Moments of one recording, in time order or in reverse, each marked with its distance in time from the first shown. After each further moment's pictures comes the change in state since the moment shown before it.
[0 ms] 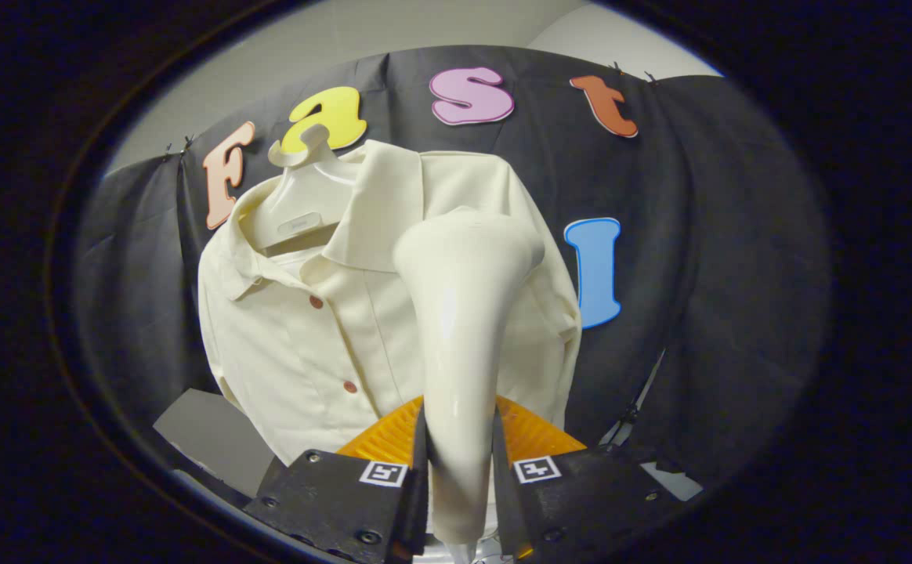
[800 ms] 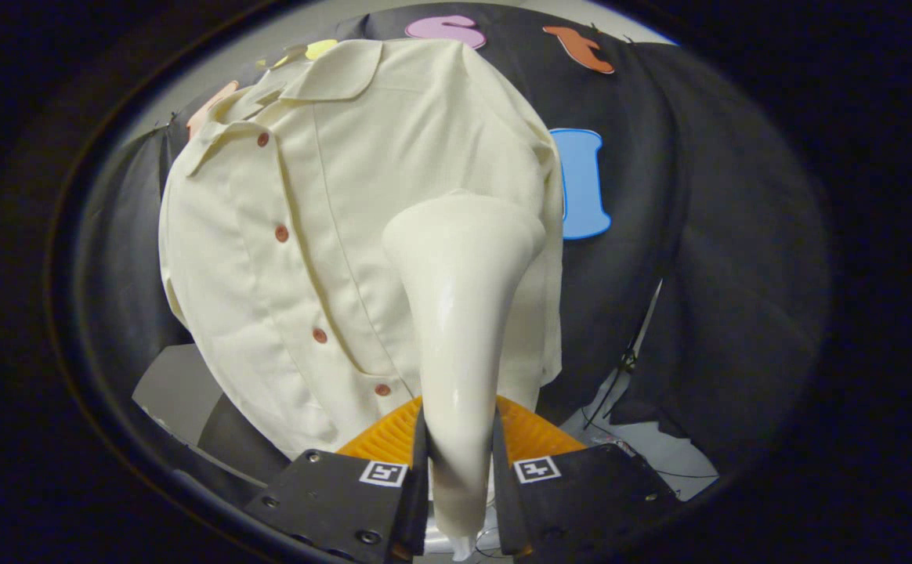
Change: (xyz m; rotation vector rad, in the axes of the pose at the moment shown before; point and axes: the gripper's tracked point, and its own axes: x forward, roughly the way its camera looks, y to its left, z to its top) arm 0.006 -0.033 -0.158 0.029 0.210 -0.059
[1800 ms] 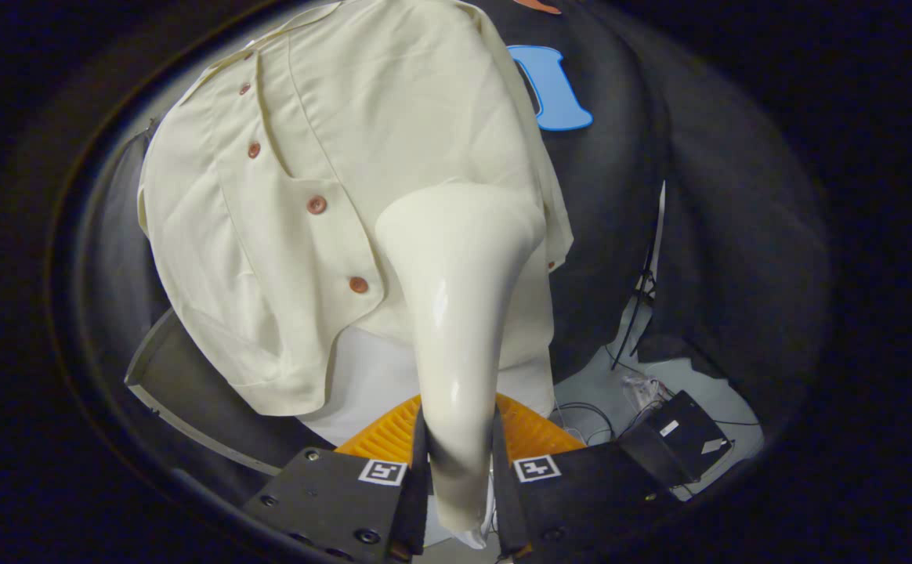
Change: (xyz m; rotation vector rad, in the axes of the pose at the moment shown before) arm 0.048 -0.010 -0.181 0.143 0.134 0.025
